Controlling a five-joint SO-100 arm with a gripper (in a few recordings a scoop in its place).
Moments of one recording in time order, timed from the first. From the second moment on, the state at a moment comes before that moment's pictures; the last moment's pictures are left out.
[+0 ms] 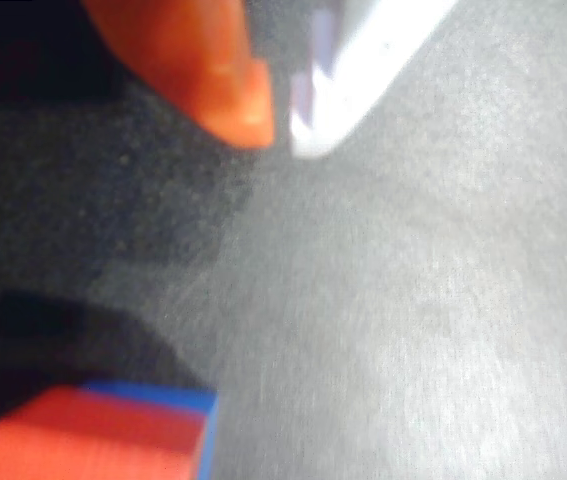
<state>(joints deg) 6.1 152.1 153.5 53.3 85.6</state>
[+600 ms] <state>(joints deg) 7.8 182.7 169.5 62.1 86.7</state>
